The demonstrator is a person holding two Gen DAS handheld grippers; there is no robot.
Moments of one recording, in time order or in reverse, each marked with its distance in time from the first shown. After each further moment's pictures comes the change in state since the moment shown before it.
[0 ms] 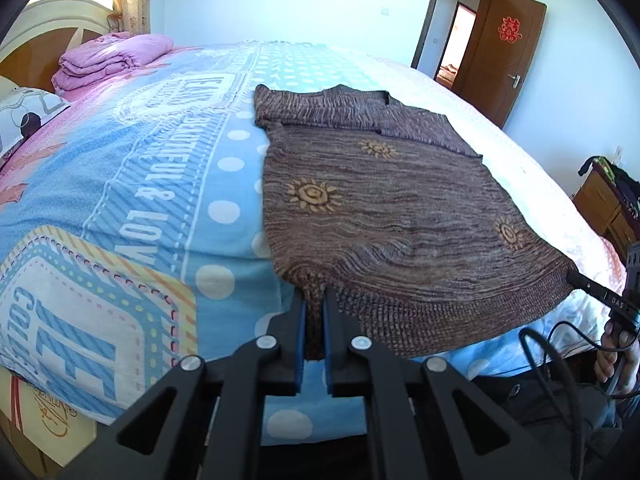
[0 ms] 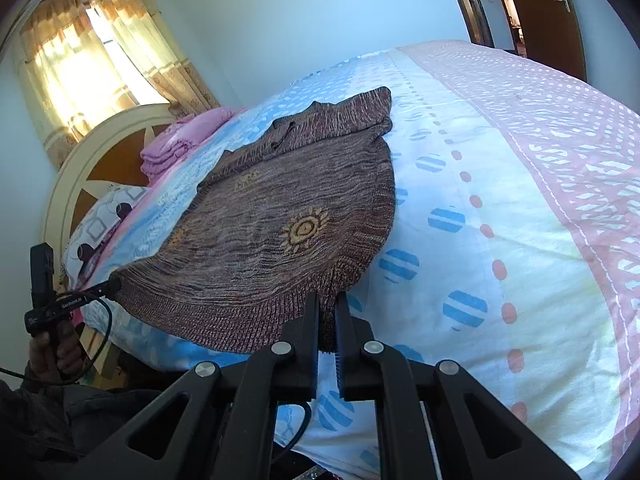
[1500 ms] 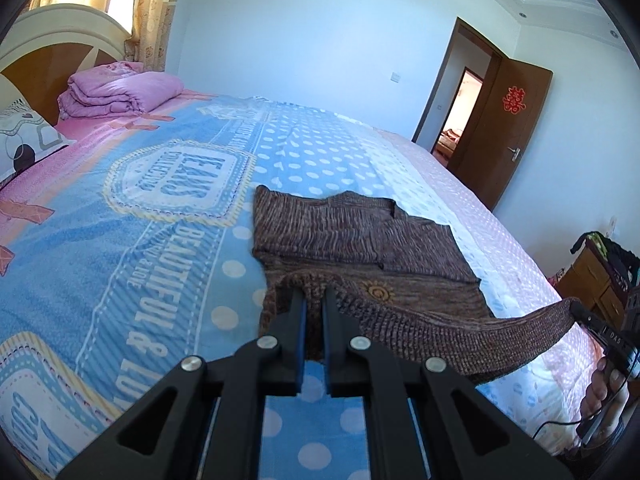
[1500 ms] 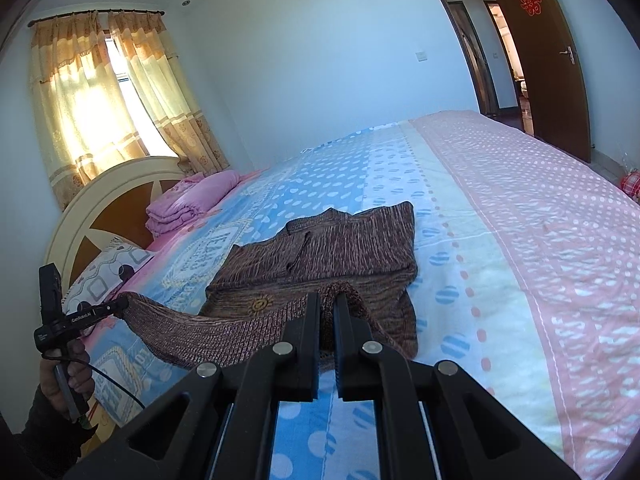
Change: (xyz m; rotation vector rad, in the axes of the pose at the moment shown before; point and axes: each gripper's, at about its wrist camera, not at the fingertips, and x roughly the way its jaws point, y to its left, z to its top) left arm 0.008 0.018 0.123 -0.109 -0.217 -0.051; right arm 0.002 0.033 0.138 -0.070 -0.238 -0.011
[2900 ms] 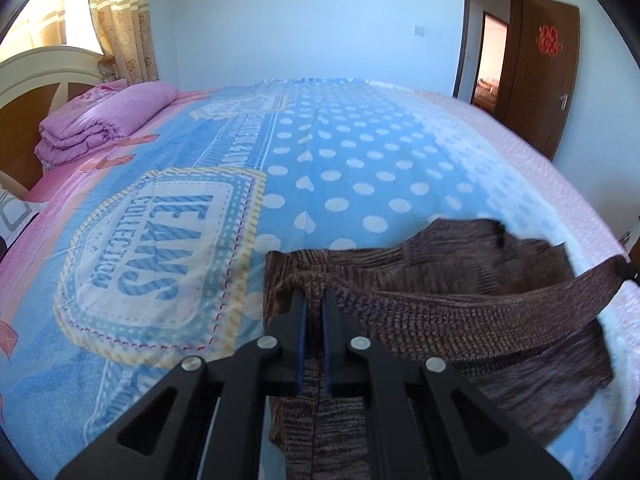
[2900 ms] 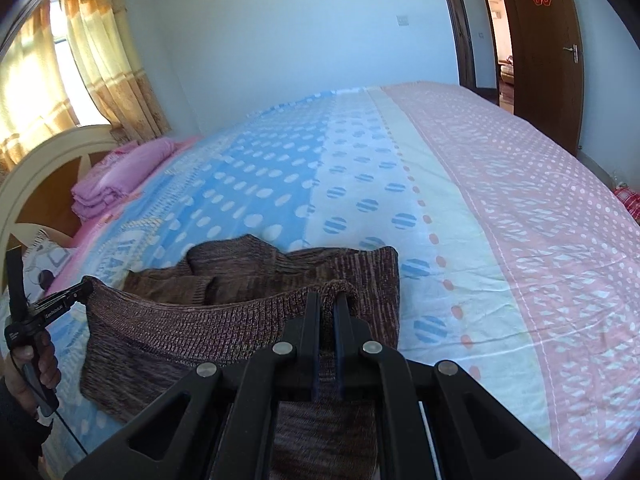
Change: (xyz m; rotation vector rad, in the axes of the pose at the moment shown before) left arm 0.218 -0.001 0.104 0.171 0.112 0.222; right arm 0.247 -0.053 0.106 -0.044 0.189 -0.212
